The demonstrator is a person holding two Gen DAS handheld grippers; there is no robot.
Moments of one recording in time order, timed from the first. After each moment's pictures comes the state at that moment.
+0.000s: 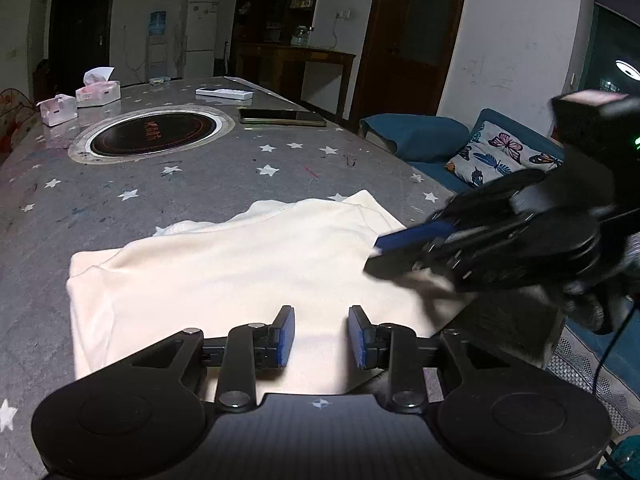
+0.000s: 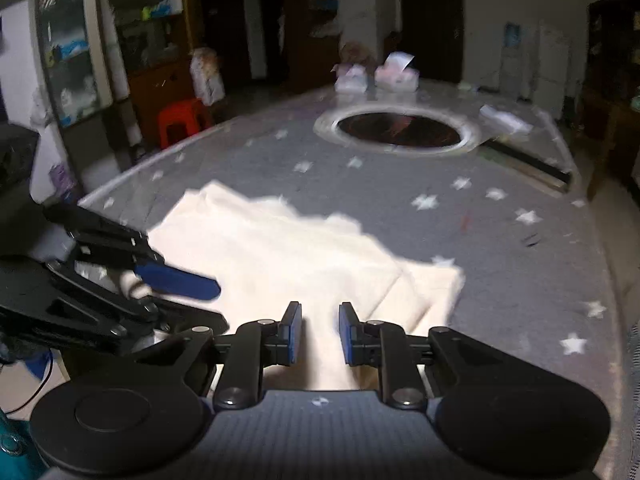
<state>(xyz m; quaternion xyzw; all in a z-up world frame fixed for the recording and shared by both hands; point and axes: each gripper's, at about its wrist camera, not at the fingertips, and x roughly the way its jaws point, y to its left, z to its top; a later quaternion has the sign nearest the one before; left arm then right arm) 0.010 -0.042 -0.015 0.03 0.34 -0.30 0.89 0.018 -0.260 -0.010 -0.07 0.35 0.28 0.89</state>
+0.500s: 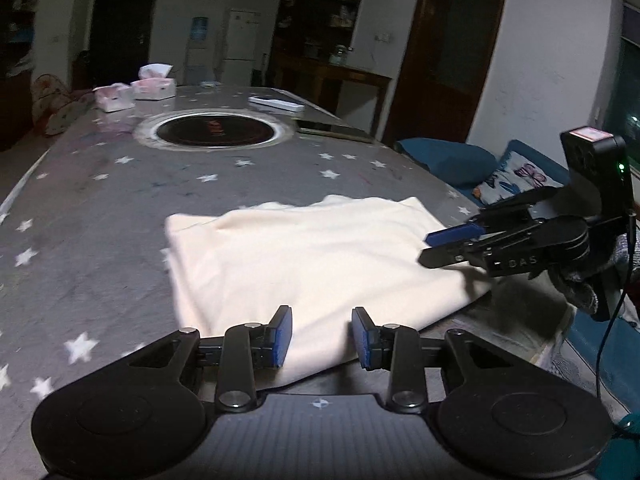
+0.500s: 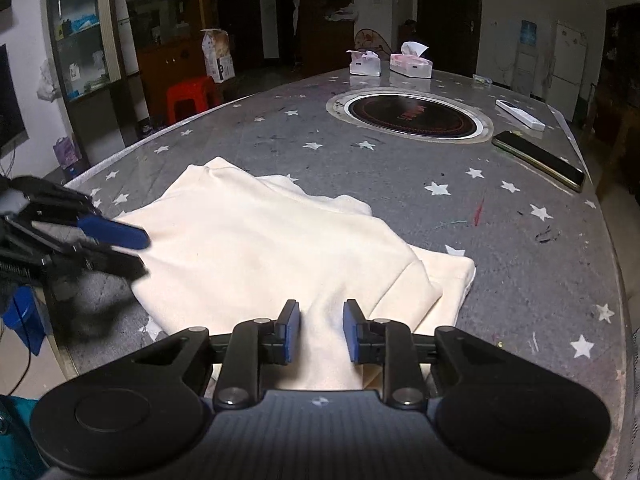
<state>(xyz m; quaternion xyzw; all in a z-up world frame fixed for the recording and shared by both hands) -0.019 0.028 -0.014 -0.01 0.33 -0.26 0.91 0.021 -0.252 -0.016 -0.10 0.36 0.29 0.88</state>
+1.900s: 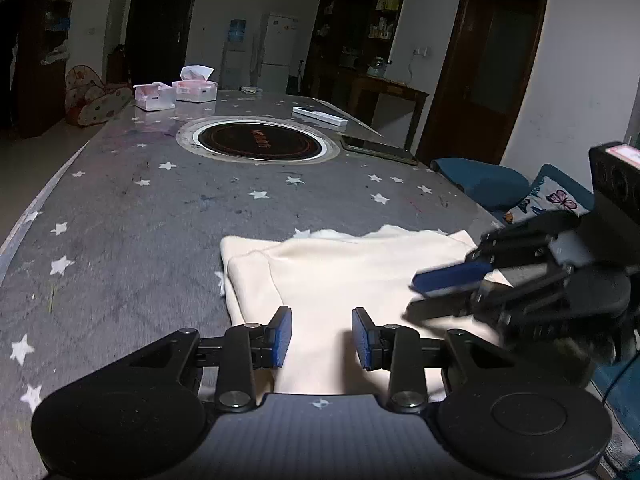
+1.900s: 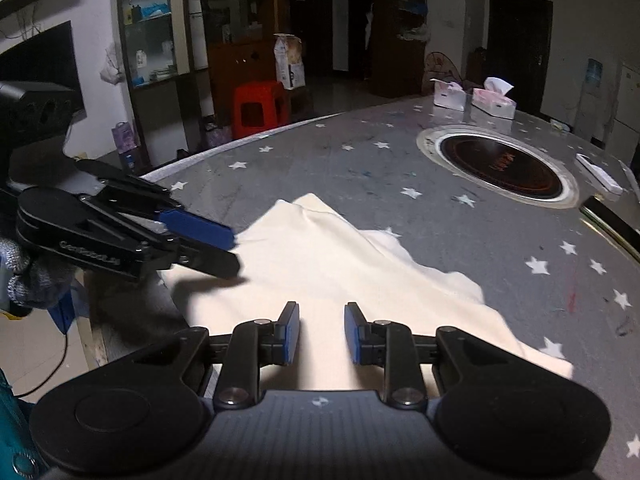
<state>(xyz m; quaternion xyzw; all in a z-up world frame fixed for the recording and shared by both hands) 0.011 0.045 -0.005 -0.03 0.32 -0.20 0.92 0.029 -0.180 -0.008 -0.13 0.33 0.39 0.85</state>
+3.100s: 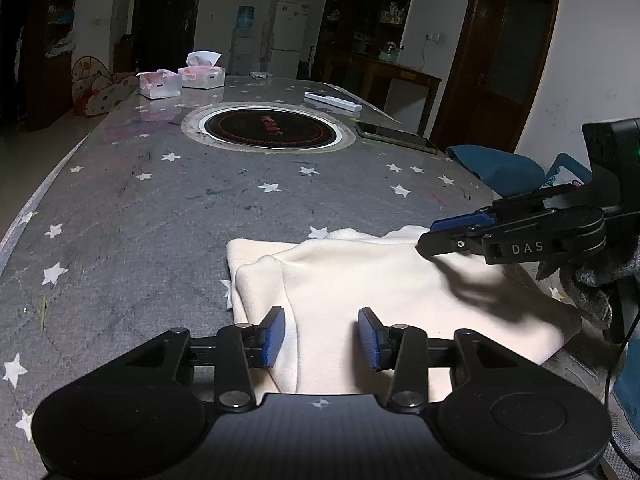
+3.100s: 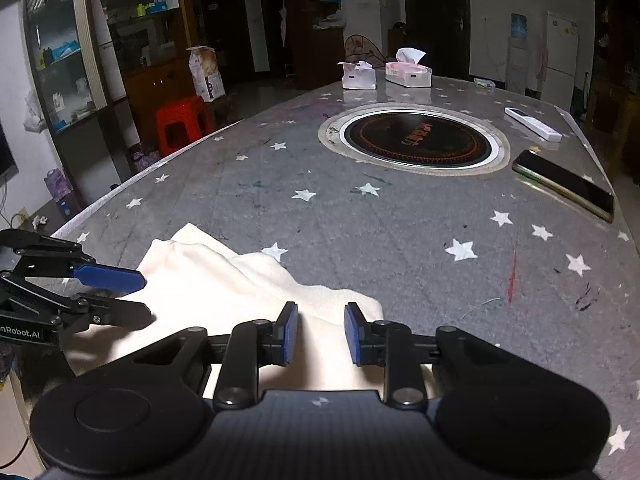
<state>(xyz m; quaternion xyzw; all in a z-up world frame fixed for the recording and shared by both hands) 0.037 0.040 -0.010 -0.02 0.35 -0.19 0.92 0.095 -0.208 -0.013 -0.06 0.36 0.28 0.89</state>
